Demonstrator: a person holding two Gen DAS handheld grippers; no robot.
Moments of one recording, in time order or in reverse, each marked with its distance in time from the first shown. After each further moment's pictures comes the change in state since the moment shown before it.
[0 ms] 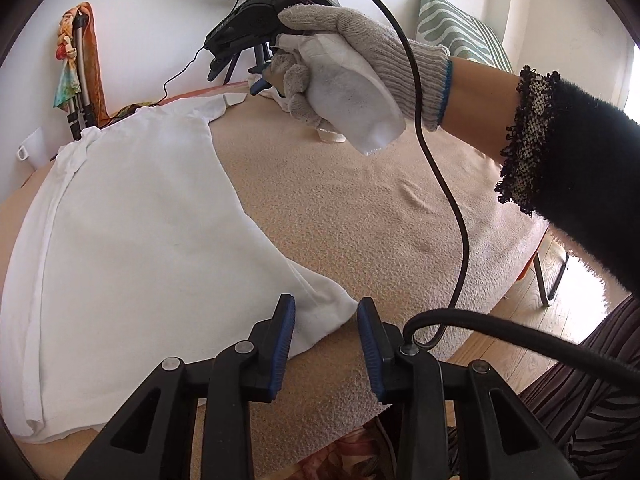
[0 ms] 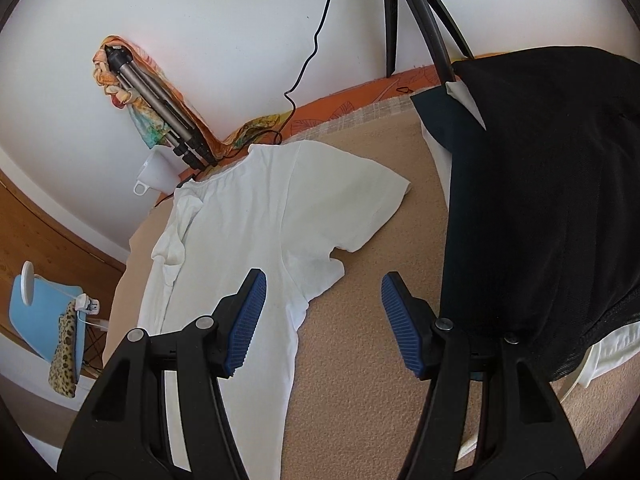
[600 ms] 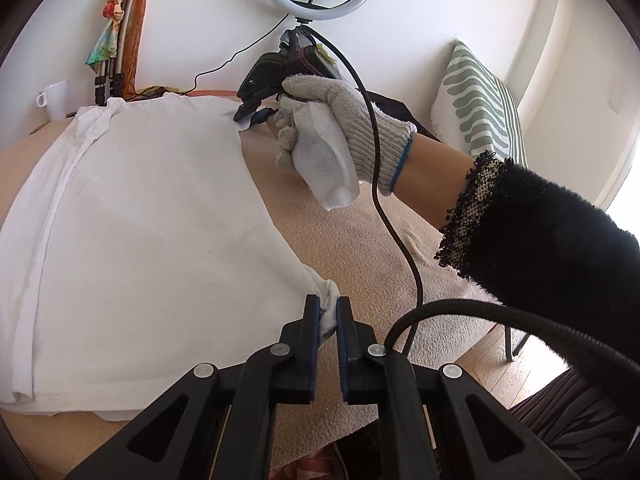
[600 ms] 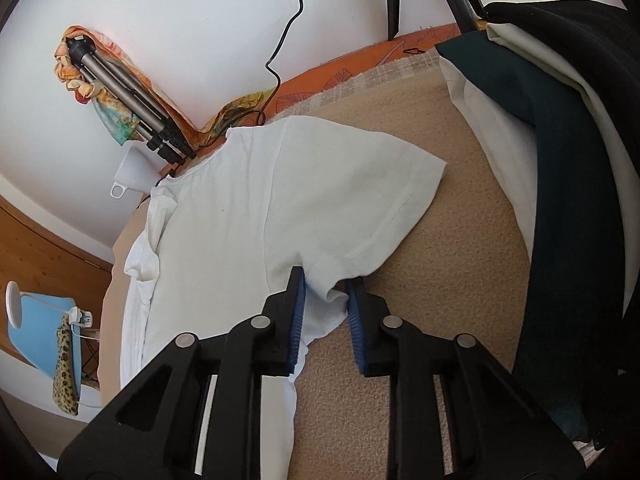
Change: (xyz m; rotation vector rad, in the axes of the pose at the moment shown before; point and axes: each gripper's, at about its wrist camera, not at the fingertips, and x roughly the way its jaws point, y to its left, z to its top) left arm -0.027 0.033 0.003 -0.220 -0.094 -0.100; right arm 0.063 0.002 0.011 0.038 0.050 -0.029
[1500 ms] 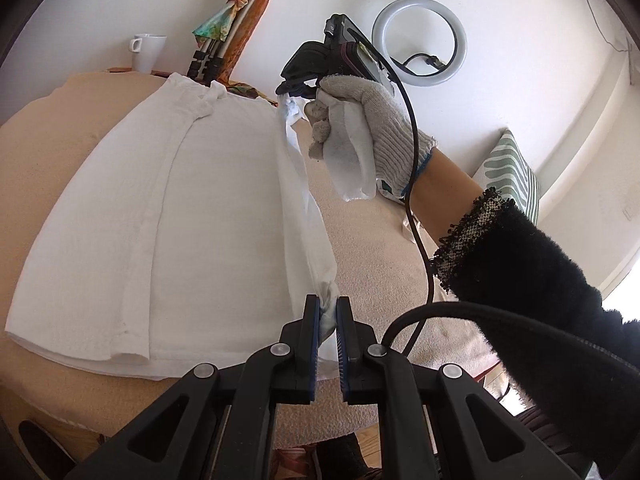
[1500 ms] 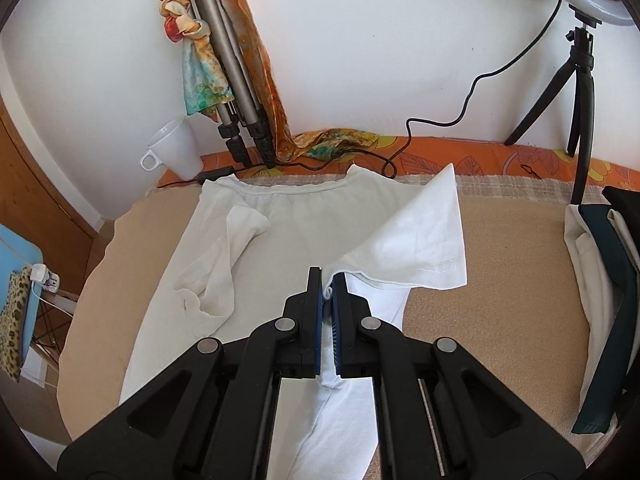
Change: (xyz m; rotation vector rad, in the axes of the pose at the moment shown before) left arm -0.069 0.091 -0.014 -0.300 -0.121 -0.004; right arm 0.023 0.163 0.008 -0.324 -0.095 -0.114
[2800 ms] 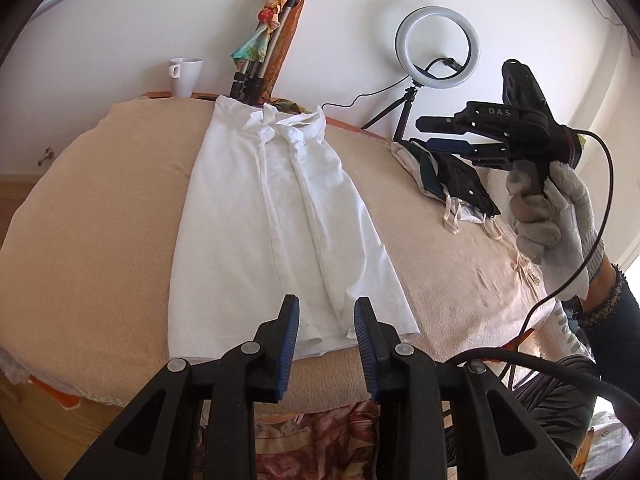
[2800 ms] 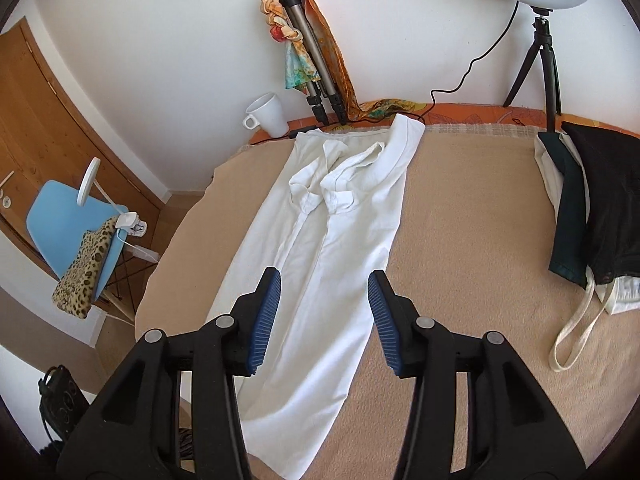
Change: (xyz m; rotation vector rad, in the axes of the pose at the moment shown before) left arm -0.075 0.052 0.022 0.097 0.048 0.097; right arm -0.174 0.002 -0.112 0.004 0.068 0.213
